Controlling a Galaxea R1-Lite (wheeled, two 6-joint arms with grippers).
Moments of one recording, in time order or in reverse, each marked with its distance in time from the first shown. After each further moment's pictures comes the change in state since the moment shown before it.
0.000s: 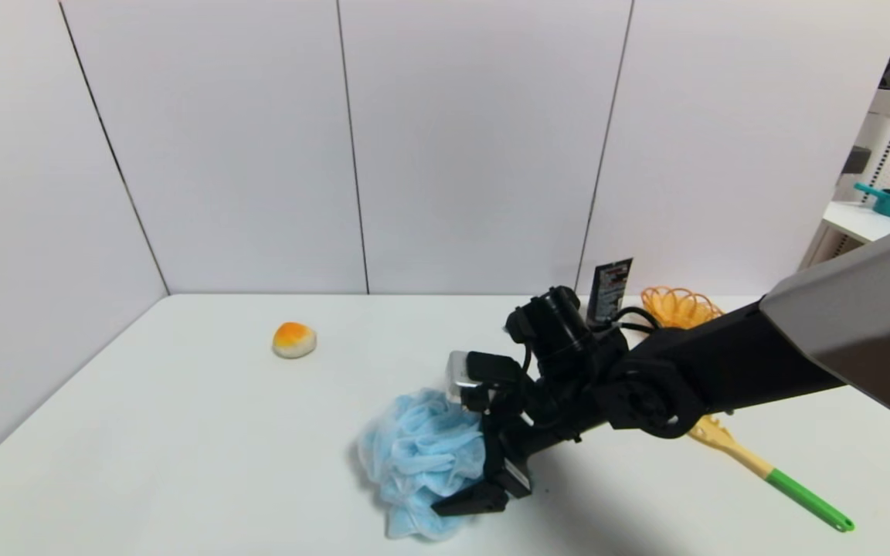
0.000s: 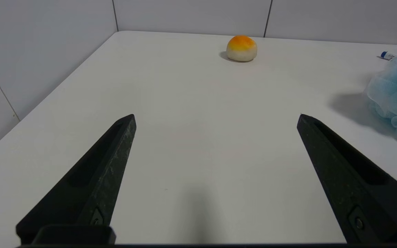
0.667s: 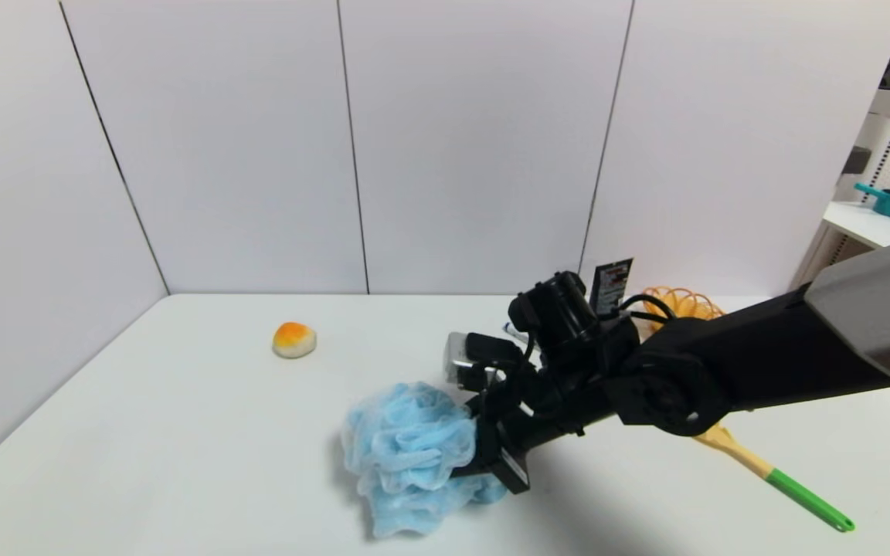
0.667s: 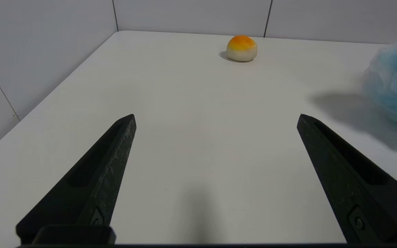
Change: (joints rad) left arm 0.000 0.000 0.000 0.000 0.000 0.000; right arm 0.018 -0.074 -0.002 0.006 -0.002 0.144
